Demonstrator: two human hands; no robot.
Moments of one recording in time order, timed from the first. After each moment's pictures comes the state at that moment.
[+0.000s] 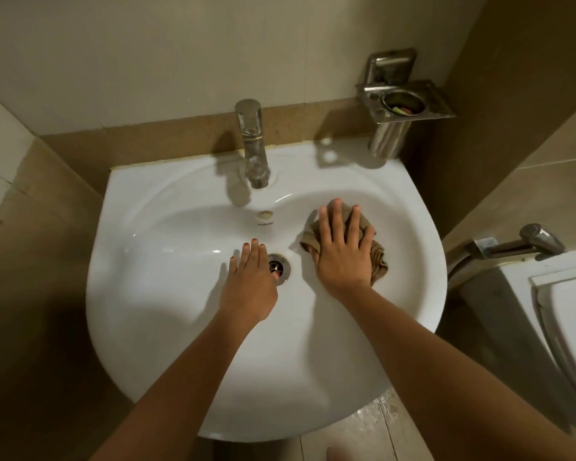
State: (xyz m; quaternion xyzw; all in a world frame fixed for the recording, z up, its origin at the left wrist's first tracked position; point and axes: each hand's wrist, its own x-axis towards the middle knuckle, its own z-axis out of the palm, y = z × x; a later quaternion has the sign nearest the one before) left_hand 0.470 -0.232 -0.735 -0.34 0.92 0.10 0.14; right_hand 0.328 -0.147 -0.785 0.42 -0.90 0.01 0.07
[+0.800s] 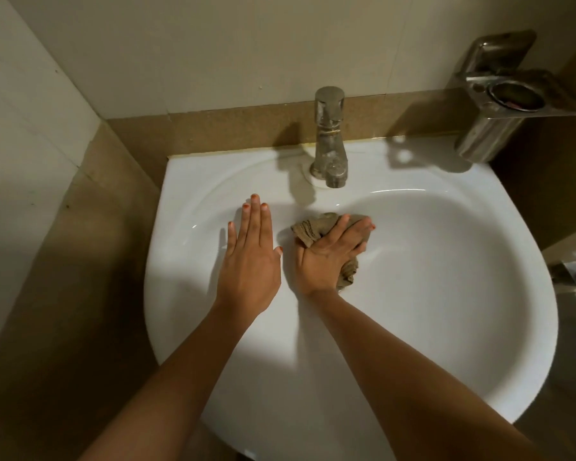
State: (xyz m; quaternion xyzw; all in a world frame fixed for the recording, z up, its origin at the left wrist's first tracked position) left_hand 0.513 -0.293 -0.720 -0.39 0.92 -0.01 -0.05; right_hand 0.414 -0.266 -0.816 0.29 -0.83 0.47 0.10
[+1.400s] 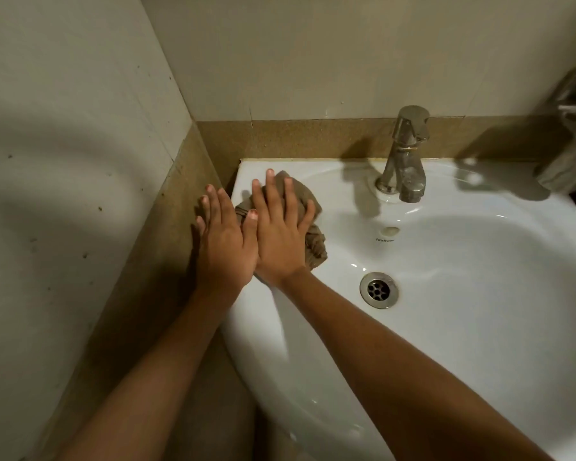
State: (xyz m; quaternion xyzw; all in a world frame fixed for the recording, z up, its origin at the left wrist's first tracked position) left_hand 0.584 -0.357 -0.689 -0.56 0.79 0.16 -0.18; right_hand 0.506 -0.341 -0.736 0.58 -0.75 0.32 0.02
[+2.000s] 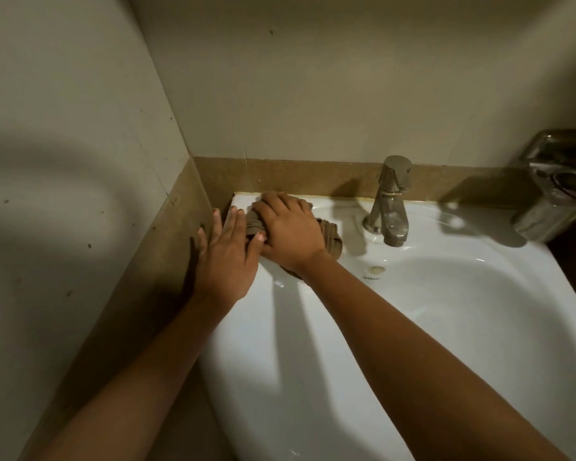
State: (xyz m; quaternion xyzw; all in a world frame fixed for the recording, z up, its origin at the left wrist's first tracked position) left_hand 0.564 -0.379 -0.680 -0.52 0.84 0.12 -0.10; right_hand 0.433 -0.368 -0.690 0.69 -0.70 0.16 0.02
